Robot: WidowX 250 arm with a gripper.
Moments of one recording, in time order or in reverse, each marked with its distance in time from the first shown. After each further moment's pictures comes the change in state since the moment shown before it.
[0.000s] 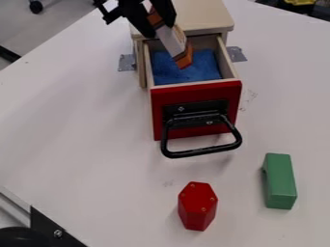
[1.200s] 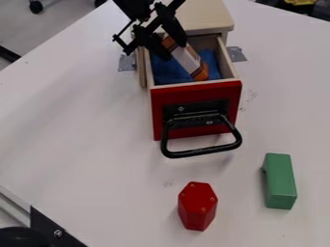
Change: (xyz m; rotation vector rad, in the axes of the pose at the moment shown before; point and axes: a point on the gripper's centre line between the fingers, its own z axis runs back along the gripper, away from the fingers) arm 0.020 0.008 -0.035 -0.187 0.116 0.082
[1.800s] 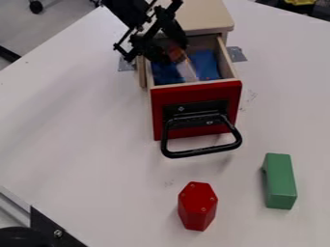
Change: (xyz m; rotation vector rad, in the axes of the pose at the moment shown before) arm -0.004 0.005 -0.004 -0.080 0.063 -0.018
